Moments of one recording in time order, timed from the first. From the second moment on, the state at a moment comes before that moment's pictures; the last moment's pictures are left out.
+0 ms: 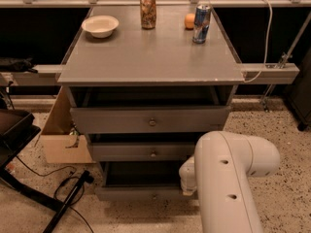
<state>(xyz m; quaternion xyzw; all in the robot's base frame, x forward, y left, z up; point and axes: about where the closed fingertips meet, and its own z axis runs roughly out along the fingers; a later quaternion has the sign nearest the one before) 0.571 -0.166 0.172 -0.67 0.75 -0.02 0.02</state>
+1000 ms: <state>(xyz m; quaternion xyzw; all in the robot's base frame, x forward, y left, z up) 0.556 -0.170 0.177 -0.67 0.75 -0.01 0.00</state>
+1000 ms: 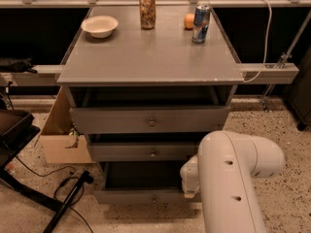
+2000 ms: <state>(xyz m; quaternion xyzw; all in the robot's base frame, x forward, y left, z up) 0.556 -0.170 0.177 -0.67 0.75 -0.01 0.00</state>
